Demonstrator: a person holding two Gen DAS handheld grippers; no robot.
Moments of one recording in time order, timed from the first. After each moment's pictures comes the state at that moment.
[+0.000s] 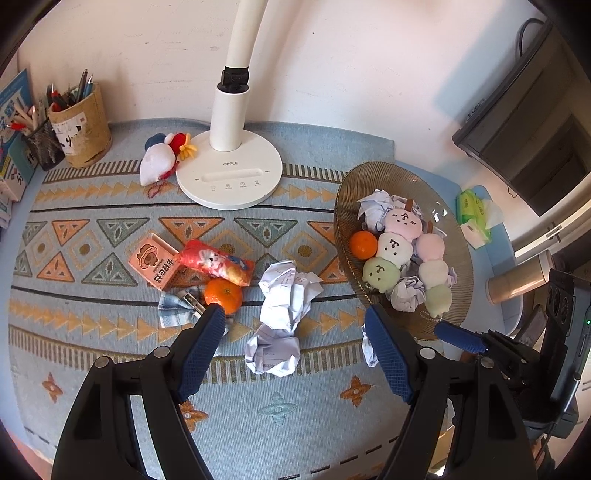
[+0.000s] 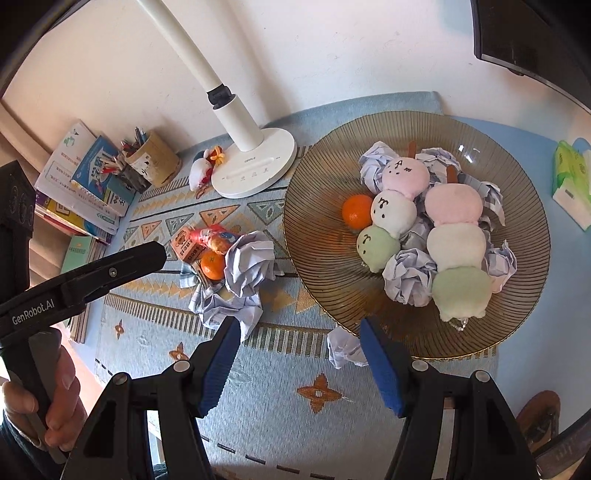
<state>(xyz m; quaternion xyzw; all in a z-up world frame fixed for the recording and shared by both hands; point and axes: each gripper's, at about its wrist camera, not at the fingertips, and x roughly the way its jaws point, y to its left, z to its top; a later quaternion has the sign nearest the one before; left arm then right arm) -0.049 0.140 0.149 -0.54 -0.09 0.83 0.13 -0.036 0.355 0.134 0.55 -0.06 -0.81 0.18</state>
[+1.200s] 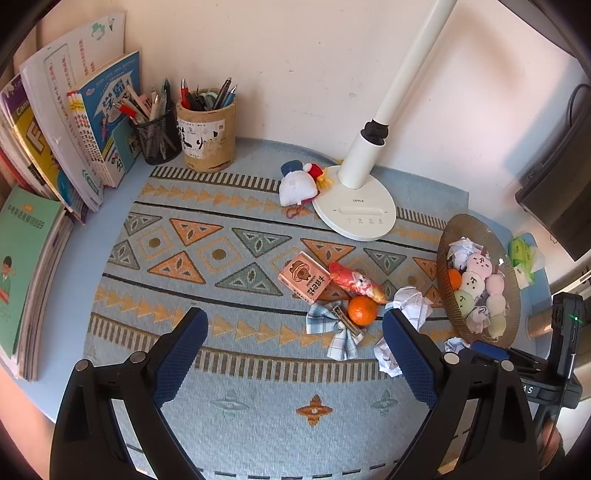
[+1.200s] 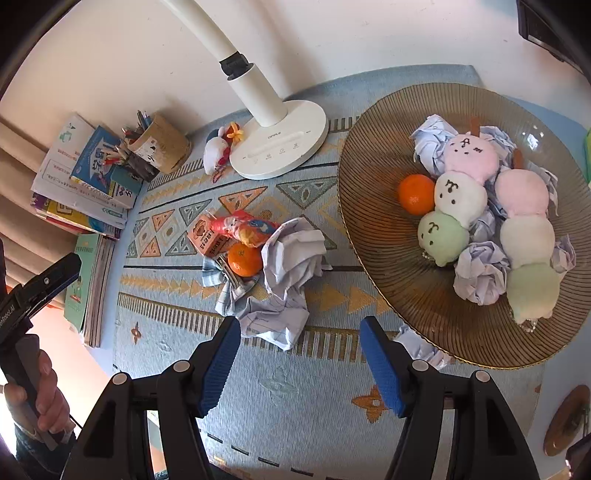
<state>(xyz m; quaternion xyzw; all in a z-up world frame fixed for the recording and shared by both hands) -0.032 0.006 0.173 -0.51 -0.10 0.86 0.01 -0.062 0.304 0.113 0.59 -0.09 -0.78 0.20</state>
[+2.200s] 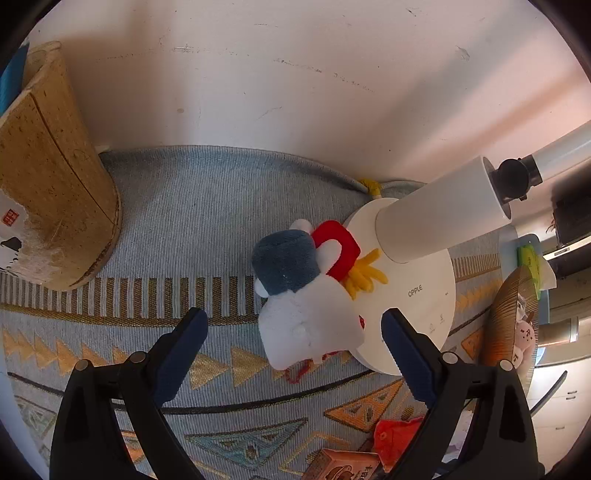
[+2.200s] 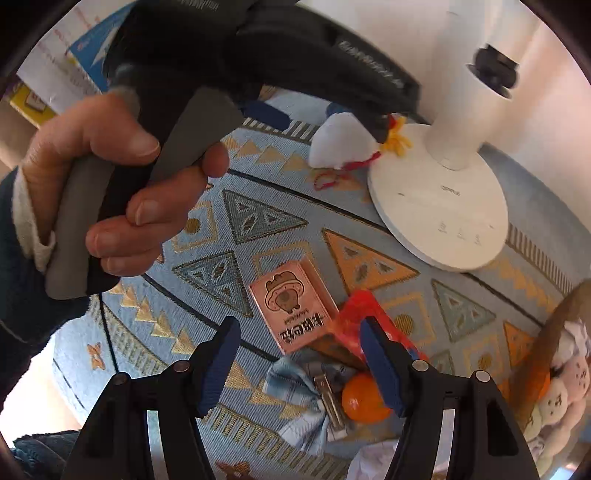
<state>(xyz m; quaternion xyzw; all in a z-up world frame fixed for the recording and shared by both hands) -0.281 -0.007 0.039 -0.59 -0.12 0.78 0.15 -0.133 0.079 0.055 0.59 0.17 -0.75 0.25</state>
